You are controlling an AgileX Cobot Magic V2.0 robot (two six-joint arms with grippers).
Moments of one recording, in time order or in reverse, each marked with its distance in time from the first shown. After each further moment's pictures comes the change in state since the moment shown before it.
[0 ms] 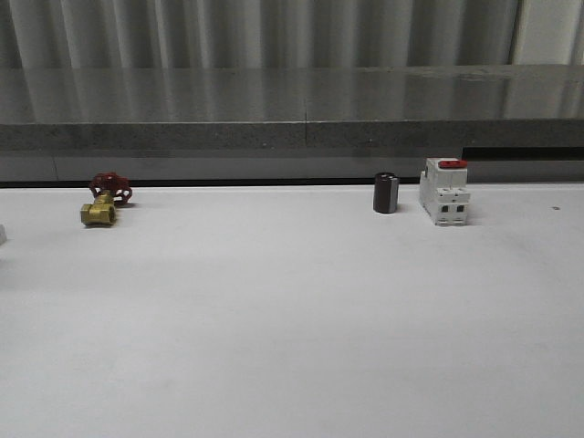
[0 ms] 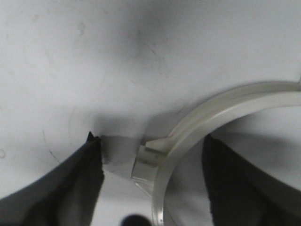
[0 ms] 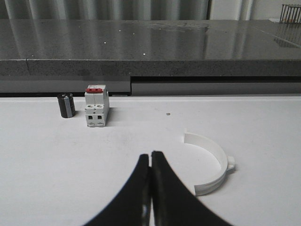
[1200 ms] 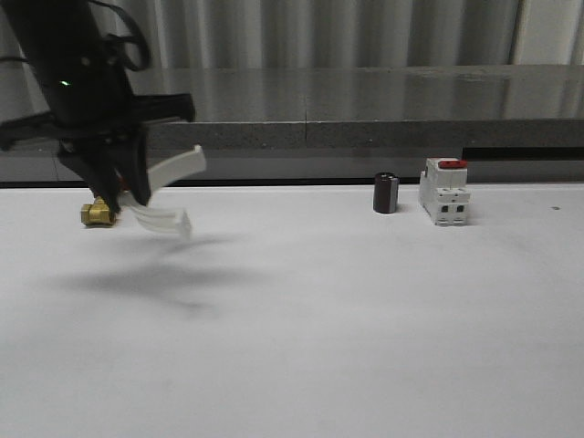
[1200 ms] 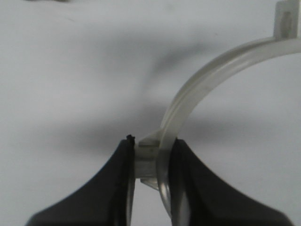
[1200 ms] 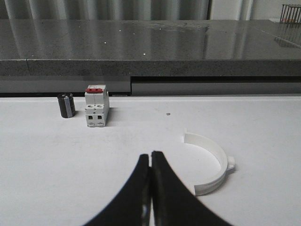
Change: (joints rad) left arm -0.540 -0.163 -0.001 -0.134 0.010 -0.318; right arm 0.000 0.000 0.000 0.000 0.000 0.000
